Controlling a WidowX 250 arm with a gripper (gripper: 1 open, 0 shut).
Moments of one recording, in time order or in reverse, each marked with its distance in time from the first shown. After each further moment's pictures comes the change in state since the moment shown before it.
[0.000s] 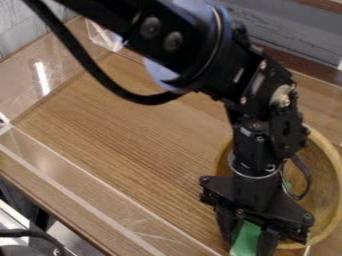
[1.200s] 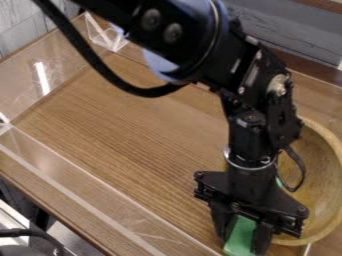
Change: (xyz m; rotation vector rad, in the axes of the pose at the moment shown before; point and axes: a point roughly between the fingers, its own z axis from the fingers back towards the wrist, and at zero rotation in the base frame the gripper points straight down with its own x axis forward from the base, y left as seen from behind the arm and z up) arm -0.001 0.004 0.003 0.001 0.037 0.012
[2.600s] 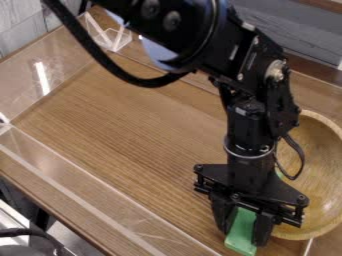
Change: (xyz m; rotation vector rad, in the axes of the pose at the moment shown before) arm 0.004 0.002 0.005 -0.017 0.011 0.021
